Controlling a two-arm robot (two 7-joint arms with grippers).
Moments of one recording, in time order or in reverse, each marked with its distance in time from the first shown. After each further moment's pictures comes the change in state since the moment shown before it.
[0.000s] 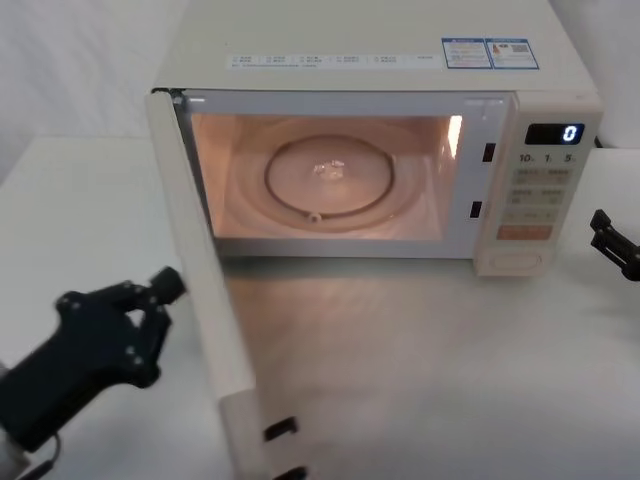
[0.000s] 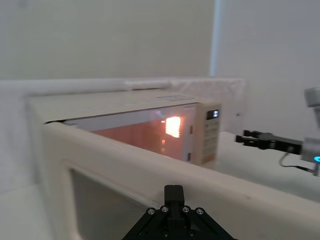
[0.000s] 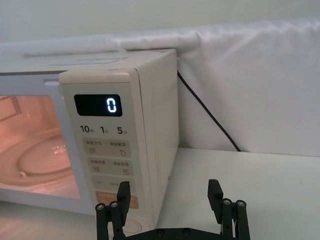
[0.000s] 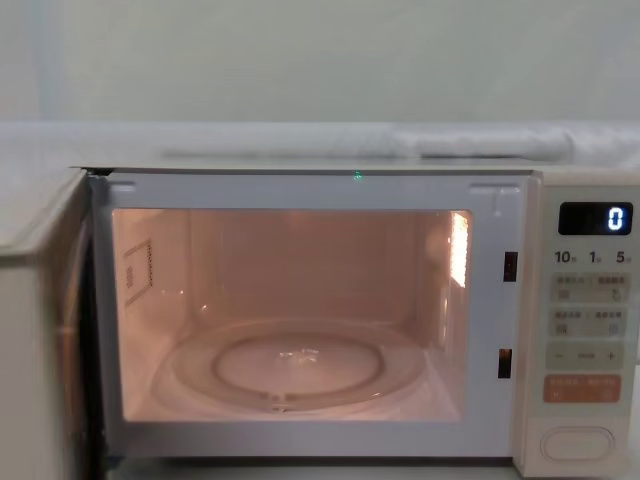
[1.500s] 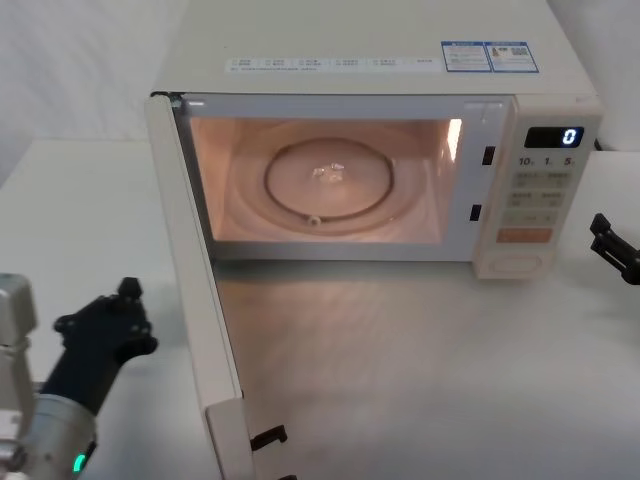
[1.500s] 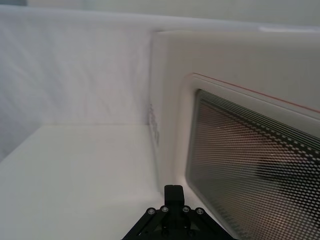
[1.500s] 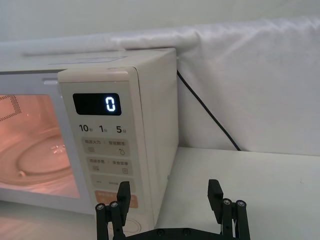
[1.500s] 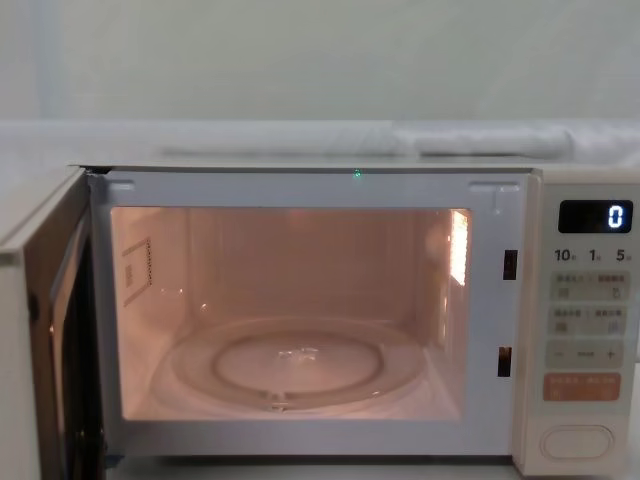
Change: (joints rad) left arm -0.225 -0.275 0.171 0.304 0.314 0.008 0.443; right arm 0.000 0.000 0.000 0.000 0.000 0.000 0.000
